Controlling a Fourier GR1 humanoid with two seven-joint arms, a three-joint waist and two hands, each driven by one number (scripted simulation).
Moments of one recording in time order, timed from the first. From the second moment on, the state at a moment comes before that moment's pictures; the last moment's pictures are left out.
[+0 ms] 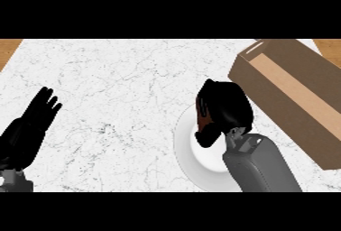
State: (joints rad) left arm -0.03 0.20 0.22 -1.67 0.21 -0.11 0.30; right arm -0.49 -0.01 0.30 -1.63 1.10 0.50 0.58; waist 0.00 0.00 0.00
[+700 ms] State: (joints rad) left arm -0.02 0.20 0.23 -1.68 0.21 -0.13 0.30; right arm -0.77 -0.04 0.14 -1.96 1.16 0.62 0.83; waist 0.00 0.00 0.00
